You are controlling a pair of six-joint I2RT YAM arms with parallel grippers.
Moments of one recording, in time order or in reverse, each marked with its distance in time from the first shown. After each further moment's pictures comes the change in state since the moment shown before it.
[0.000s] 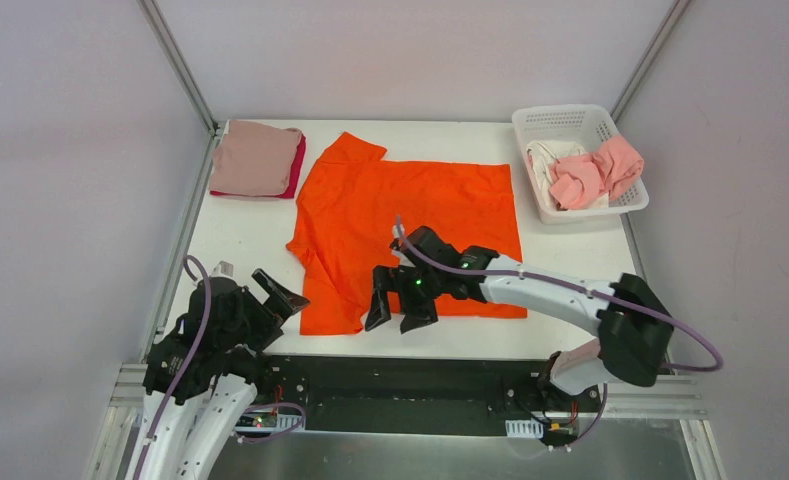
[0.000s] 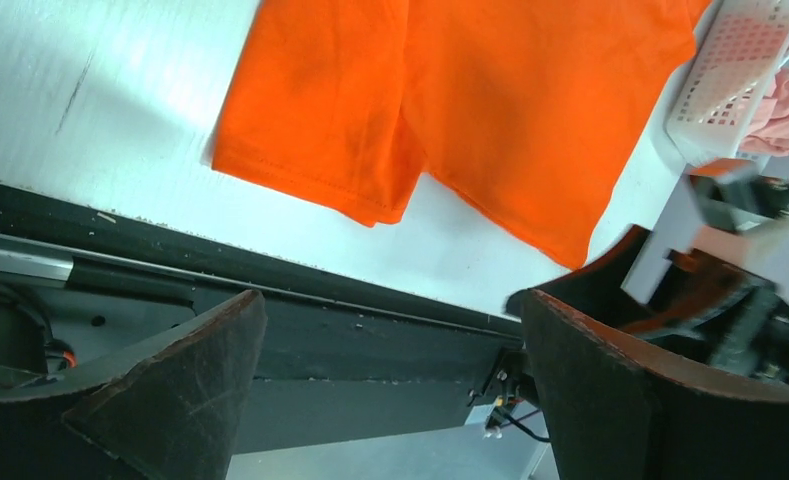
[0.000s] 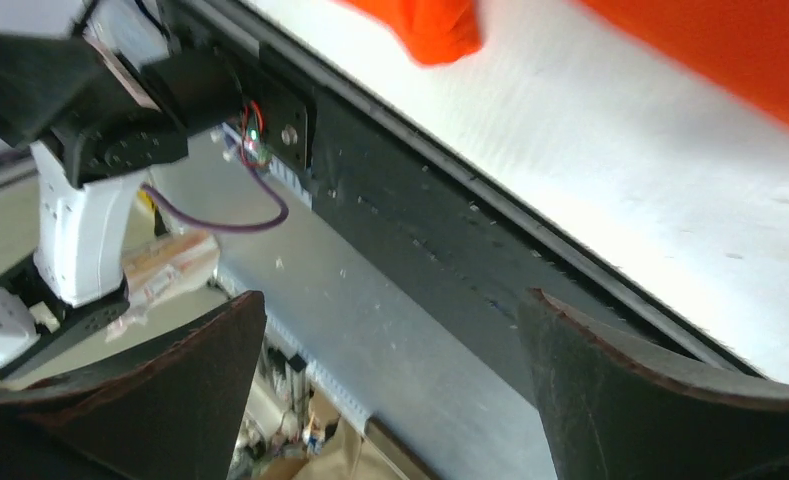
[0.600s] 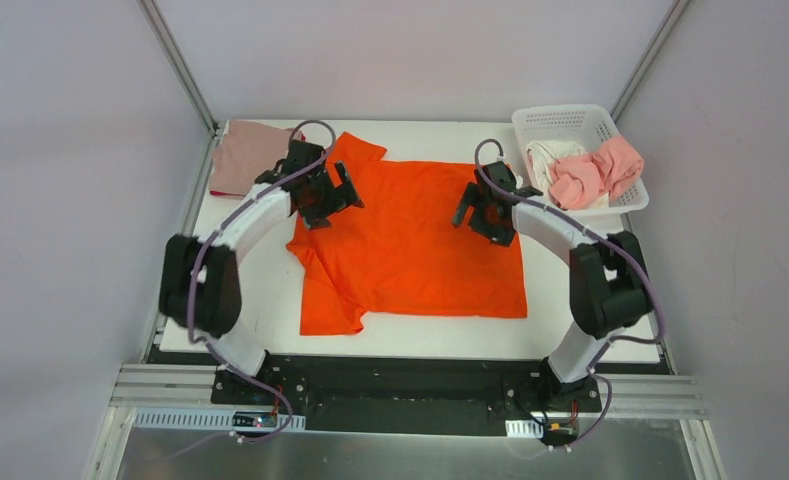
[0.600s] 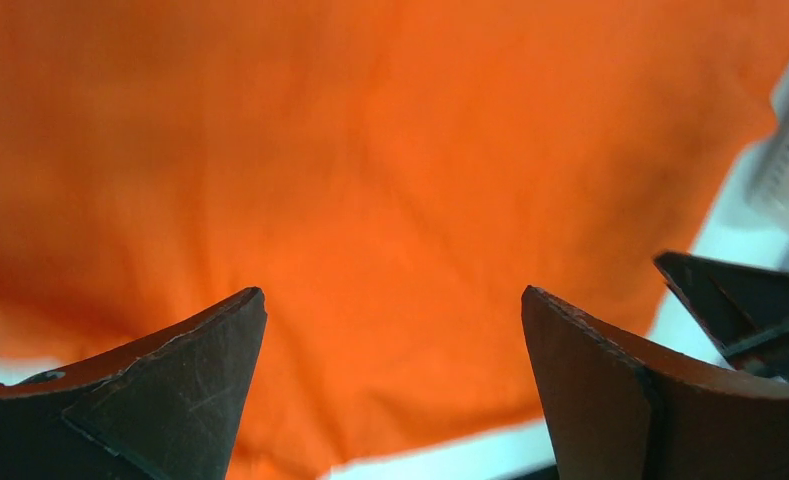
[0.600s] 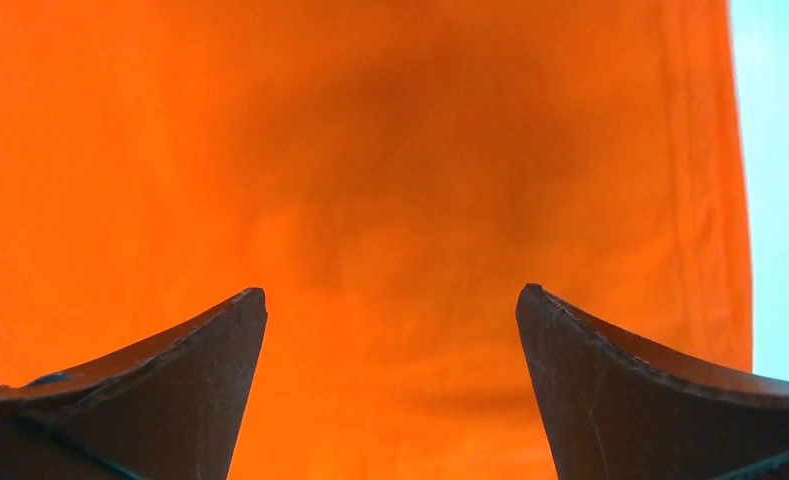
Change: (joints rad) left arm -0.019 1.234 0.435 0.654 0.068 0.291; right arm -0.614 0.123 0.097 -0.060 0.581 -0.194
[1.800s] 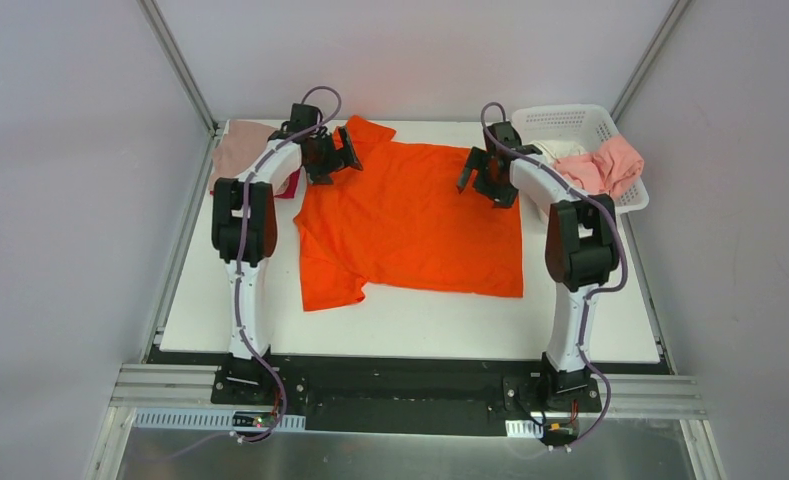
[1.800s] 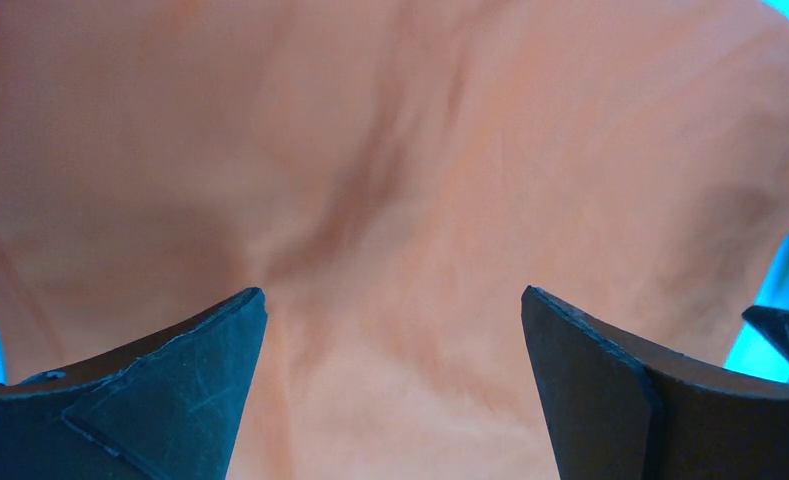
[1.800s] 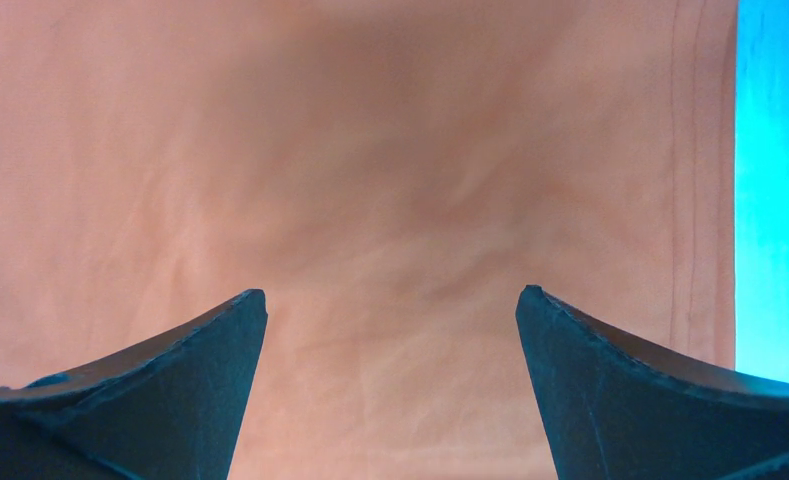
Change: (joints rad) left arm 0.138 0.802 0.778 0.047 0.145 0.265; right arm -0.169 0.445 0.529 -0.089 -0.064 -0.138
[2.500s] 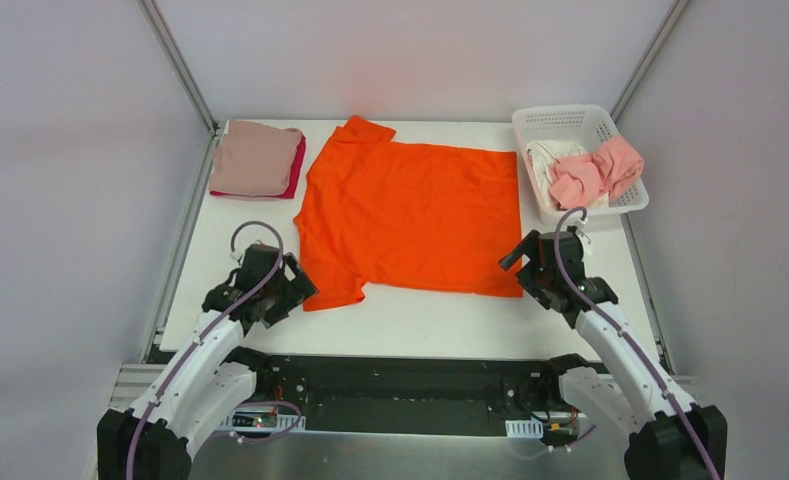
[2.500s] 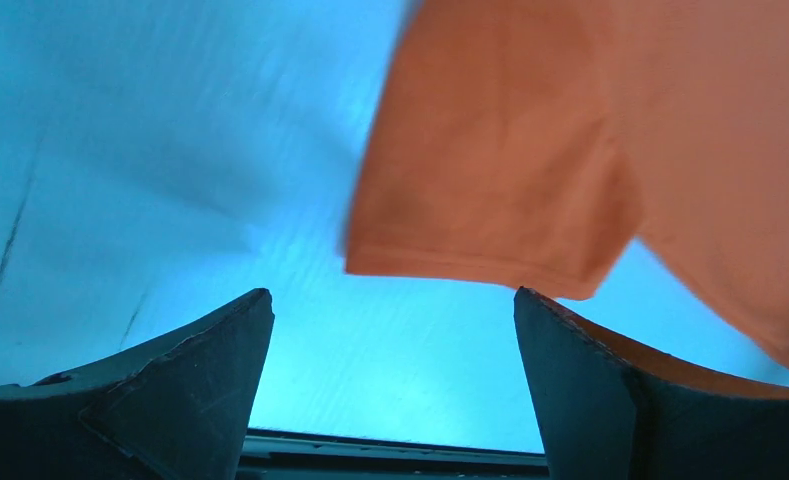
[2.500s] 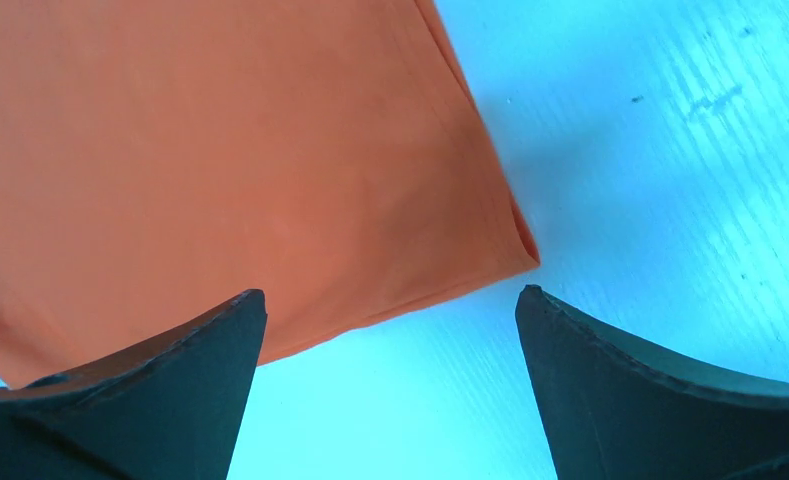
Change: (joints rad) left arm -0.119 -1.520 -1.403 -0.187 -0.349 -0.347; right arm 0.014 -1.176 -1.048 0.063 0.082 0.300
